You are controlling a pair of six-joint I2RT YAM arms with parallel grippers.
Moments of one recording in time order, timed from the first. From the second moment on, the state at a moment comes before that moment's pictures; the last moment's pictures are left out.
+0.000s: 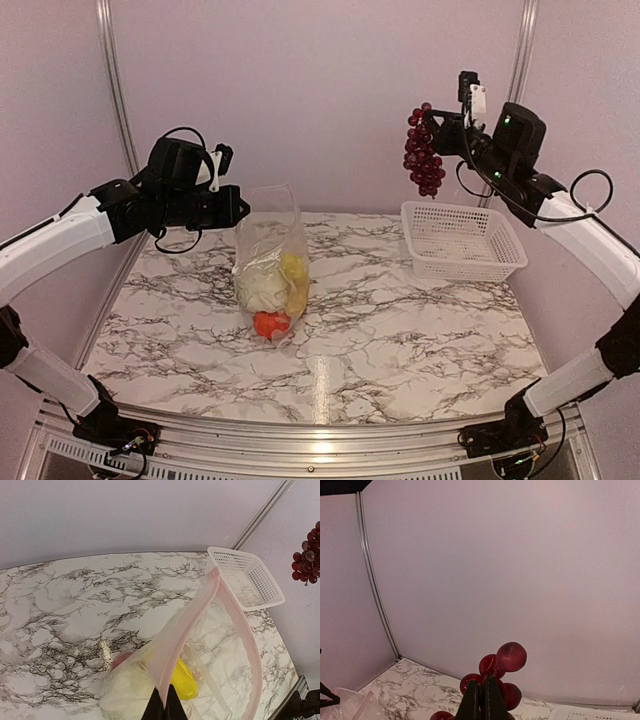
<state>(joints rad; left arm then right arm) -0.69 1.42 1.37 -0.46 -0.07 -0.44 0.41 1.40 1.43 0.14 -0.13 0.16</state>
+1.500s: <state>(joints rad) -0.69 1.40 1.31 -0.46 -0.07 -0.44 0.17 1.76 1.11 0.23 -0.16 -0.02</state>
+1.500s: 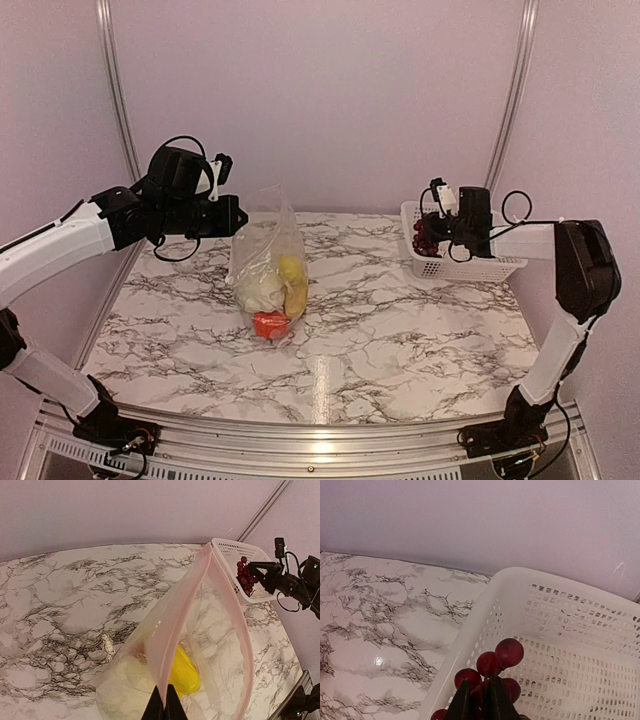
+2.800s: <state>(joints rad) -0.68 1.44 1.51 -0.54 -0.07 -0.38 0.31 1.65 1.41 0.05 -0.58 0.28</state>
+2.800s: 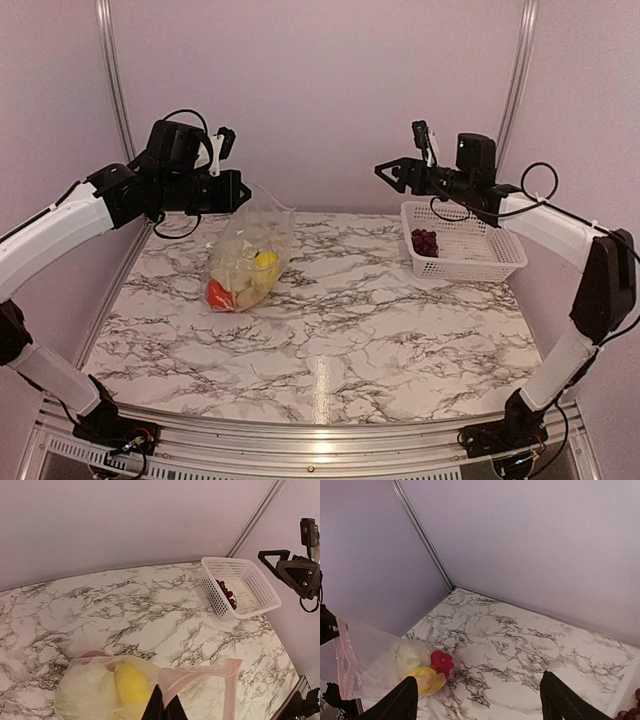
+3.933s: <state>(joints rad) -0.78 1.76 1.36 -0.15 0.24 -0.69 0.81 1.81 1.11 0.20 -0.27 0.55</state>
